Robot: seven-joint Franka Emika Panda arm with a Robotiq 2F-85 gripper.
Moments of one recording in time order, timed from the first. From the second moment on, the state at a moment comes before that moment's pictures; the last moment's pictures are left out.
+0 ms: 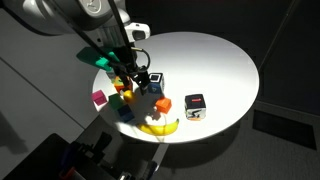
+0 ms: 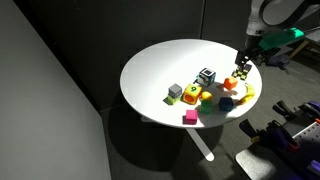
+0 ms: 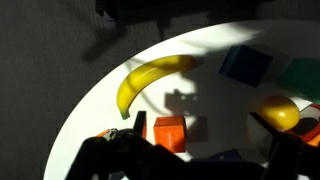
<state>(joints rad) -0.01 0.08 0.02 -2.49 -0.13 2.43 0.29</state>
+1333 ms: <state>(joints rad) -0.01 0.45 -0.05 -2.31 -0.09 2.77 0.24</state>
